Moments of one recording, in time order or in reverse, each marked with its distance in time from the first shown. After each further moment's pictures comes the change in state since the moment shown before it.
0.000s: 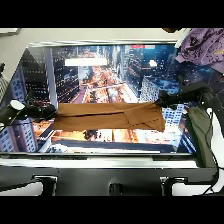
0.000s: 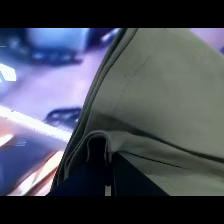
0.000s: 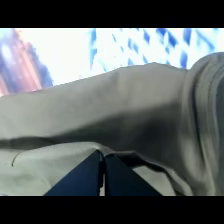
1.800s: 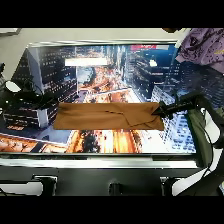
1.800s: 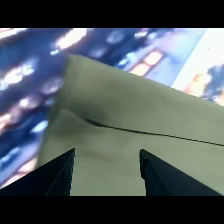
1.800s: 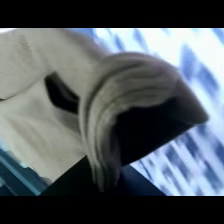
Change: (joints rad) left arm -0.018 -0.114 0.335 0.005 -0.221 -0.014; right arm -0.091 -0.266 0.069 0.101 -0.259 -0.169
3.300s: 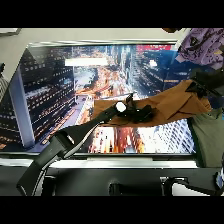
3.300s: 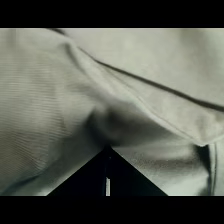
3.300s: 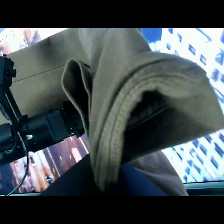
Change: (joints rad) left arm -0.977 -0.727 0.702 -0.635 0.407 -0.304; right arm 0.024 0.445 0.454 -0.441 -0.343 0.508
